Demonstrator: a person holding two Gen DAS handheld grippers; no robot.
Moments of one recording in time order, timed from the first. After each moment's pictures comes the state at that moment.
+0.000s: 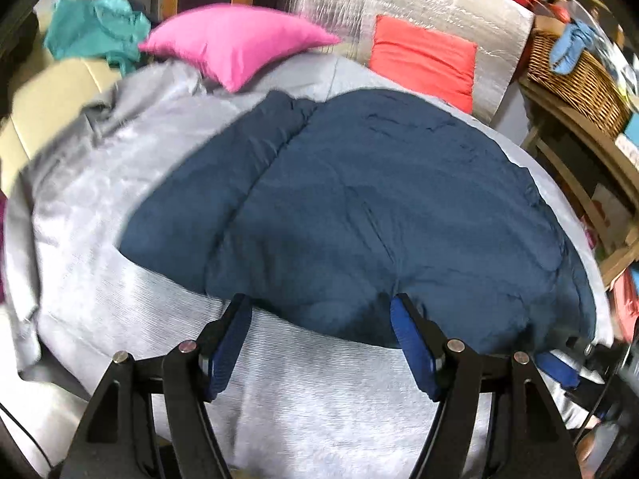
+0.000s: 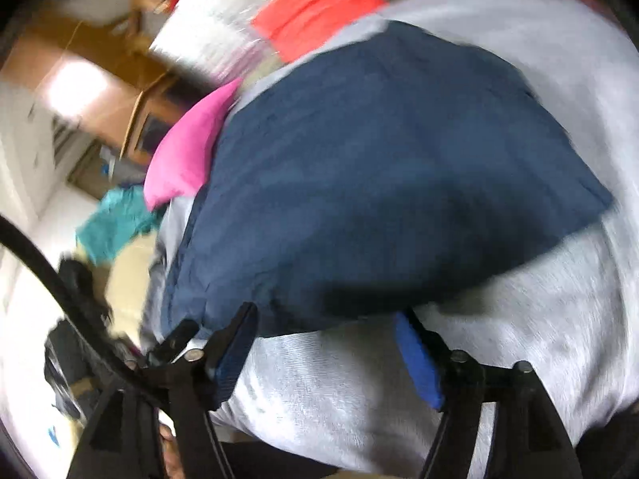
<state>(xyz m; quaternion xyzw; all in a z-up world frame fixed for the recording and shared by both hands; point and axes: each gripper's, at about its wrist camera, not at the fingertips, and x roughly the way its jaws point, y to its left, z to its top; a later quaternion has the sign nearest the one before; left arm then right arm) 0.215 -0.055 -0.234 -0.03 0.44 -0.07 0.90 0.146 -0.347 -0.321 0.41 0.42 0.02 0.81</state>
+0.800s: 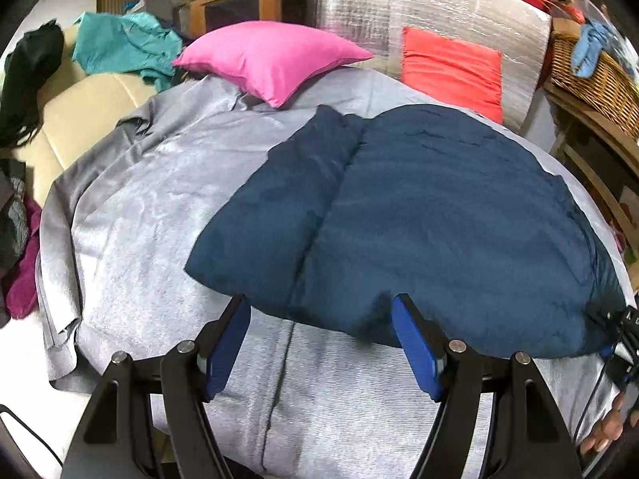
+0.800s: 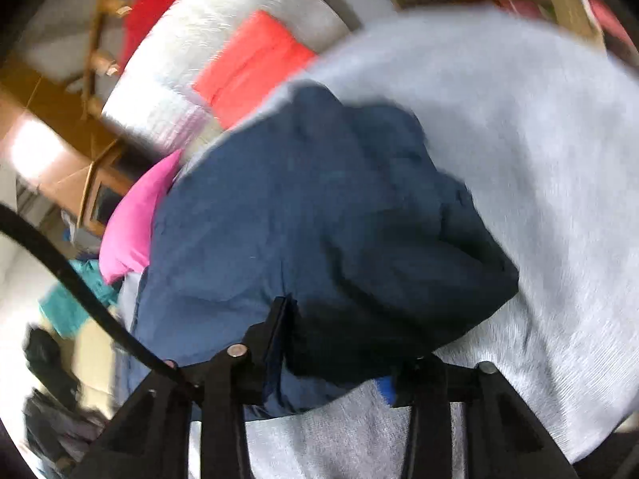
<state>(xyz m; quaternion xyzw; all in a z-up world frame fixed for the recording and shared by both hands) 0.211 -0.019 -0.232 -0.02 0.43 -0.02 0.90 0.141 -0.391 -0.331 0.43 0.36 -0.10 0.82</state>
